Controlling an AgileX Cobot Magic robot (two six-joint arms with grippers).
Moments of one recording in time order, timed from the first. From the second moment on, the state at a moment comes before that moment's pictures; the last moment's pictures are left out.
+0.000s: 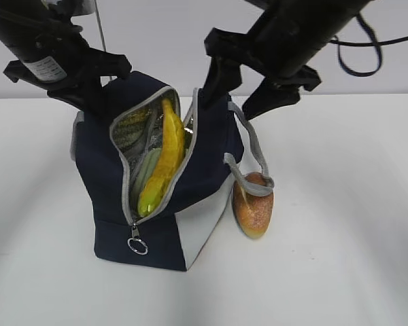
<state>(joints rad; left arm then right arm) -0.35 1.75 -1.53 -0.14 1.02 -0.03 0.33 1.80 -1.60 0.47 1.05 -0.09</state>
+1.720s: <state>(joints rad) -0.35 1.75 -1.53 -0.14 1.02 -0.03 0.33 1.86 -1.08 0.43 0.53 -0.22</state>
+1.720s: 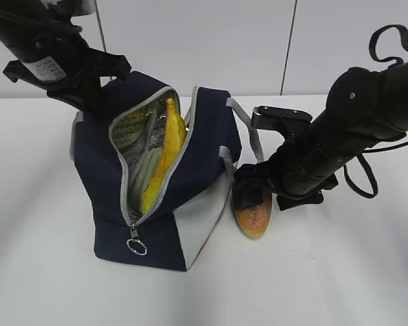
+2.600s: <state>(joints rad) -0.35 1.75 -1.53 -0.13 1.02 -0.03 0.32 1.88 -1.17 0.25 0.81 -0.22</state>
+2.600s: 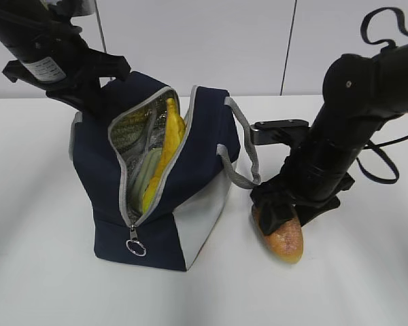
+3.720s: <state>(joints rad) -0.35 1.75 -1.53 -0.13 1.03 -0.03 0.32 1.75 -1.30 1.19 0.84 -0.62</state>
